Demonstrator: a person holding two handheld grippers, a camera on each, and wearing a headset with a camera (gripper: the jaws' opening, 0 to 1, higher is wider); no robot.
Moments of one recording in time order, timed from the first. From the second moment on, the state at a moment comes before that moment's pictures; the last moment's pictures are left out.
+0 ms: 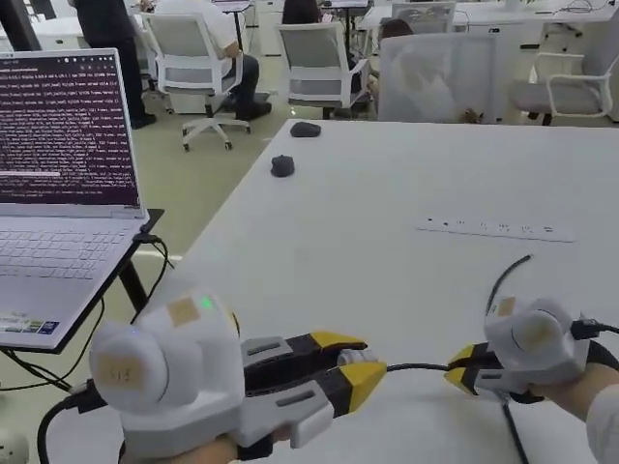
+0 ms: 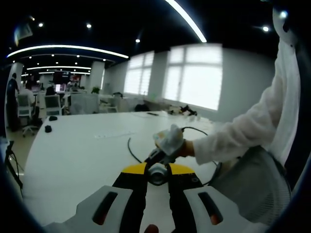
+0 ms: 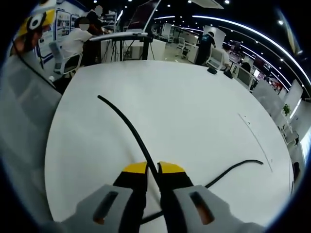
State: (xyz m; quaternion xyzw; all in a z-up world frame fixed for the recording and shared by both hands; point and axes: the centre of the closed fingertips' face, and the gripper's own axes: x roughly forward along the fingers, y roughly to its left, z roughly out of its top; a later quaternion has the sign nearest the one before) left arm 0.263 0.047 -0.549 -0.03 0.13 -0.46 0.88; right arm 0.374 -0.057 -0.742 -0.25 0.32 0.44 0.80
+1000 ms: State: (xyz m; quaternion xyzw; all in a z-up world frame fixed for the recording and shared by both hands) left arm 0.261 0.045 -0.553 -0.04 0.14 -0.47 0.87; right arm 0.357 -0.059 -0.736 -0.21 0.33 0.45 0.81
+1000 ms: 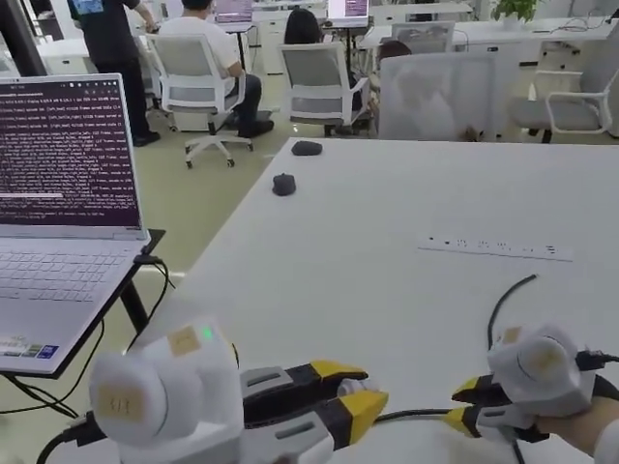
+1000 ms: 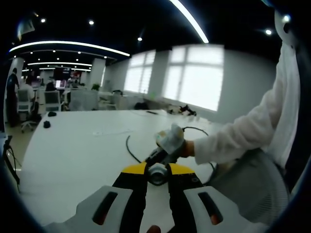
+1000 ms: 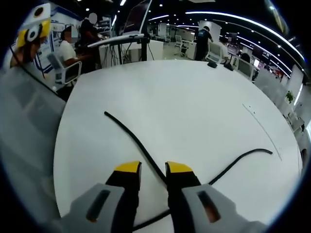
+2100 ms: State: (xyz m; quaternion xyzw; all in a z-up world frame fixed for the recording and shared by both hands) left arm 0.294 -0.077 -0.654 -0.03 0.28 -0.57 0.77; right arm 0.221 -0.192 -0.627 -0.06 0.26 0.29 0.92
